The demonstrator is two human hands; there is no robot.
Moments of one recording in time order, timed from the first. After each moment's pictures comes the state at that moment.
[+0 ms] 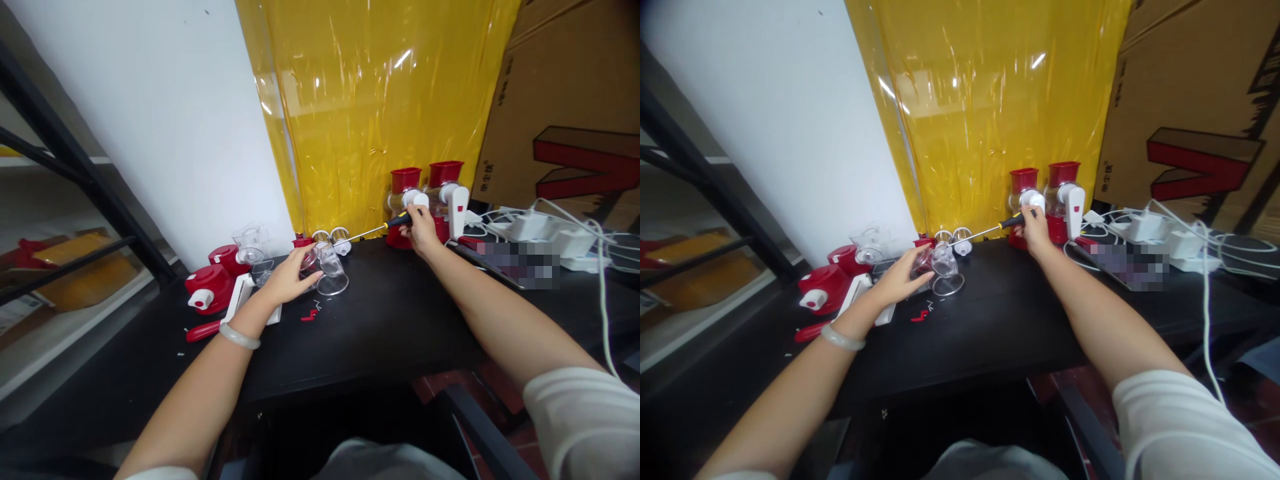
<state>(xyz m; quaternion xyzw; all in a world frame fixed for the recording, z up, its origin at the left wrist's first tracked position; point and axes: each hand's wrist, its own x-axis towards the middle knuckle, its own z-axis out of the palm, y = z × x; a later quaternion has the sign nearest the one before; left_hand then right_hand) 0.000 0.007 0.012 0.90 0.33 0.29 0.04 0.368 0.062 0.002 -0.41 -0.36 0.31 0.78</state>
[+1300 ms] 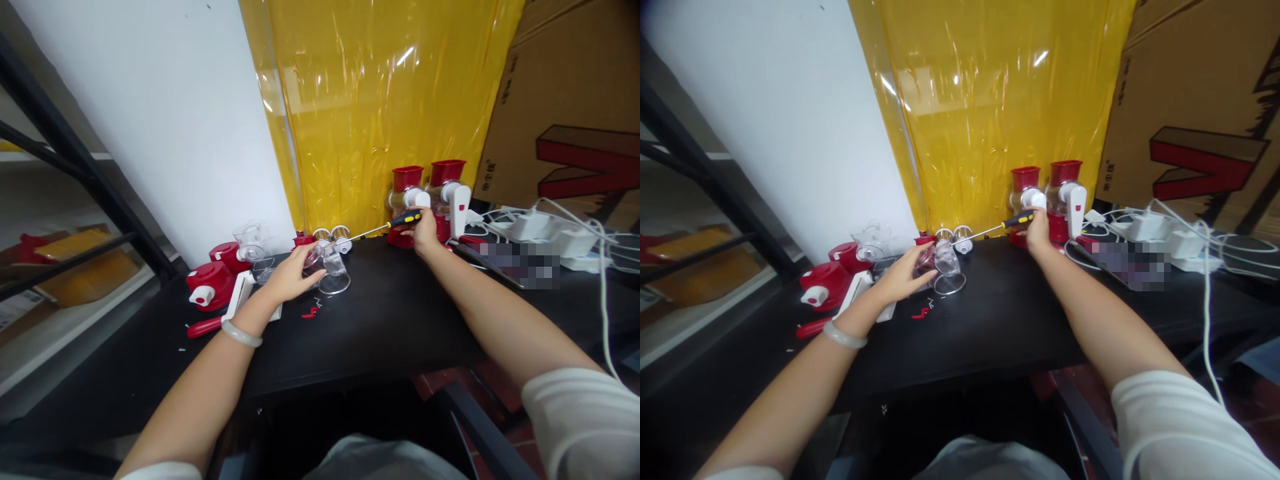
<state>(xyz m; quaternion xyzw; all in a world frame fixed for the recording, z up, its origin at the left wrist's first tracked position) 0.005 0.004 0.012 0.90 0.35 0.28 0.02 0.370 0.061 -0.004 -0.44 -0.34 0.29 0.78</state>
